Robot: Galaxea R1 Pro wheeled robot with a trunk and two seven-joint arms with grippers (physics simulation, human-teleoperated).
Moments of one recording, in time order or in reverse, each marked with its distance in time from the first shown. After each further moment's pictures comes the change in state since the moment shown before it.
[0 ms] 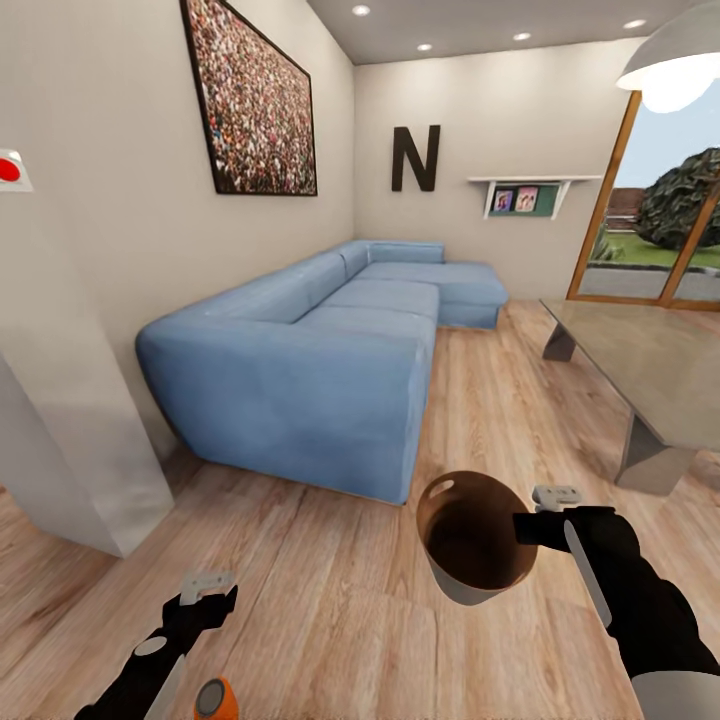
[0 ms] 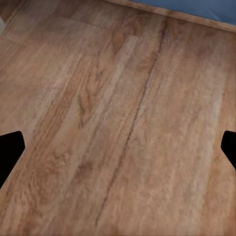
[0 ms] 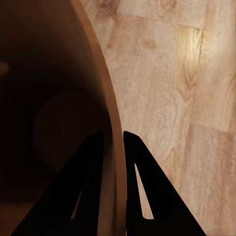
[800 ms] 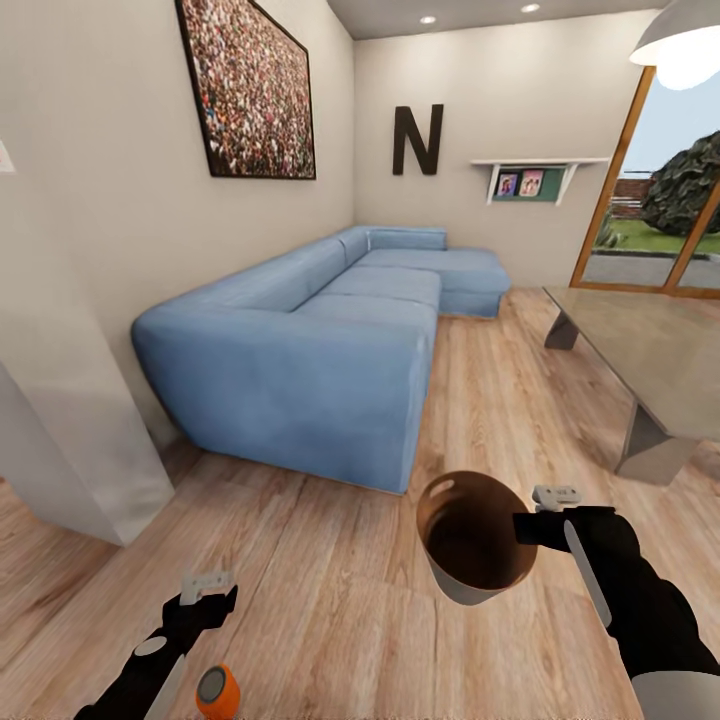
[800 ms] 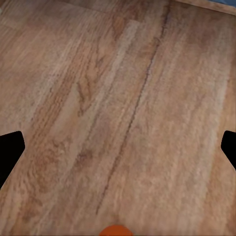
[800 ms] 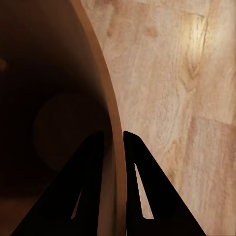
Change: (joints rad) left arm 0.000 0.000 0.000 0.000 0.000 0.000 0.000; right arm 0.000 0.000 0.000 0.000 -0.001 0.000 0.000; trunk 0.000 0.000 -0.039
